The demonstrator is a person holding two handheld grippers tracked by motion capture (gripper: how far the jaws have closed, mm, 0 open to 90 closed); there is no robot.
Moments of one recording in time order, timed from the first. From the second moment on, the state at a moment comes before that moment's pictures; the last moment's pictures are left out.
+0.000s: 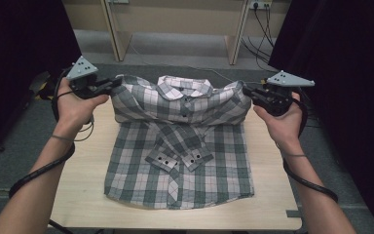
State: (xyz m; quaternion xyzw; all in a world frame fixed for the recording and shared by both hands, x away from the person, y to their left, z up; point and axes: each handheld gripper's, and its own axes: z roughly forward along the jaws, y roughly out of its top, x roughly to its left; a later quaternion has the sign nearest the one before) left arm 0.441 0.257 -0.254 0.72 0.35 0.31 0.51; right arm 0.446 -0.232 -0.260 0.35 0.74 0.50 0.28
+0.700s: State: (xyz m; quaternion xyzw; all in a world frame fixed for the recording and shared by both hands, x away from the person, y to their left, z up) left arm 0.383 0.264 -0.295 0.76 0.32 0.29 0.50; right arm 0.392 -0.242 -0.301 0.34 0.76 0.51 0.24
